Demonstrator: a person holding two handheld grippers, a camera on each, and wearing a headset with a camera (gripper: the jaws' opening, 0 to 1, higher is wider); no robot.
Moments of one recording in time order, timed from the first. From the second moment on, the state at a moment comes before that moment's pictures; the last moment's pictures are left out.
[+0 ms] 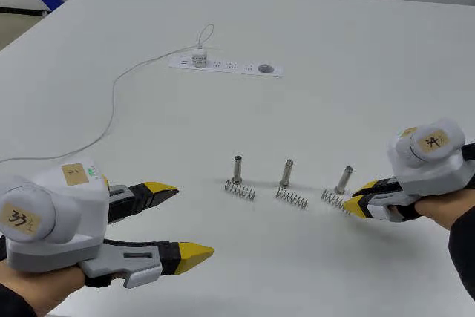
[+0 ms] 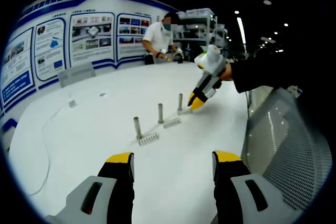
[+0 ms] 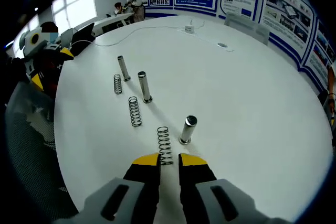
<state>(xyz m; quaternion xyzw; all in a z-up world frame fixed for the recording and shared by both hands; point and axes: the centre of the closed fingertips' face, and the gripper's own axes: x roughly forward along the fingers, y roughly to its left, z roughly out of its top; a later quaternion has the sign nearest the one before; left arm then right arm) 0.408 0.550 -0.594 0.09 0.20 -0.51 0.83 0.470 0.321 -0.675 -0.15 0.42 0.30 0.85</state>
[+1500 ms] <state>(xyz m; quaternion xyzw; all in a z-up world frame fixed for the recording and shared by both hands) 0.403 0.486 -0.600 0.16 0.20 -0.62 0.74 0.423 0.383 -0.647 -0.24 0.42 0.44 0.76</state>
